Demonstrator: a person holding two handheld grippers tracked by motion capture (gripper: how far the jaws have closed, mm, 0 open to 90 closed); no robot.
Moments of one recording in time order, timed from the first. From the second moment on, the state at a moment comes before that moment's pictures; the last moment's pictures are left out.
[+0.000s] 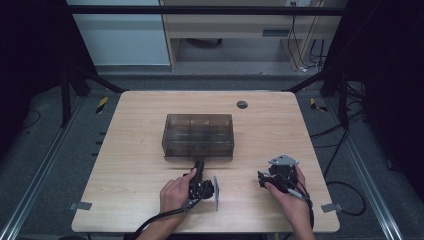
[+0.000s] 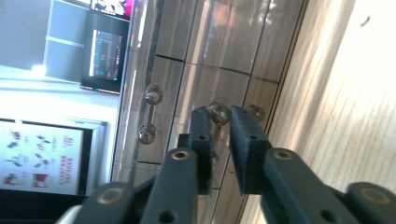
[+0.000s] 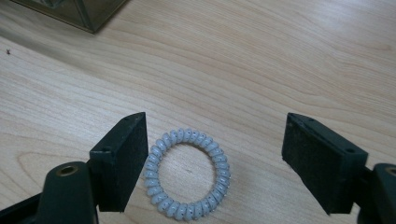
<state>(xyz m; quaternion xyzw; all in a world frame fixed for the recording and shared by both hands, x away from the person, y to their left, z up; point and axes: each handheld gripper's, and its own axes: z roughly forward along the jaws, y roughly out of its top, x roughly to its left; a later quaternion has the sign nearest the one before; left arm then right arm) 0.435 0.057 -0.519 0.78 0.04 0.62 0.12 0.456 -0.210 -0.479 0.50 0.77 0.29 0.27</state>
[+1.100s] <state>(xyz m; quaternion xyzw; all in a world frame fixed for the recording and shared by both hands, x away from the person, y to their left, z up) 0.434 0.127 -0.467 0.84 0.12 0.49 0.21 0.456 -0.186 -0.472 0.45 0.80 0.30 0.25</state>
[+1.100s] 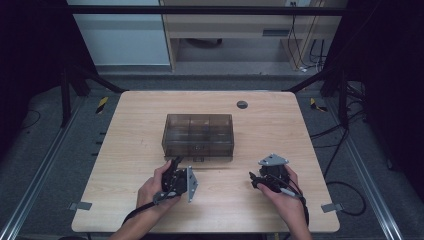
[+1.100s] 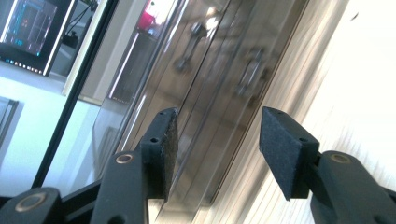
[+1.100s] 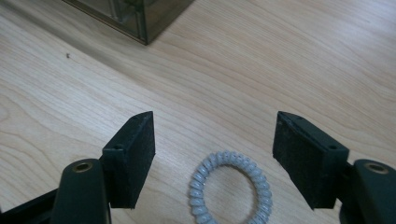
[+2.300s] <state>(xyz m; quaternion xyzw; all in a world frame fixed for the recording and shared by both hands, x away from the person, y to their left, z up) 0.476 0.234 -0.446 0.84 0.27 0.32 0.35 0.487 -0.145 -0.449 0.35 0.86 0.32 0.20</state>
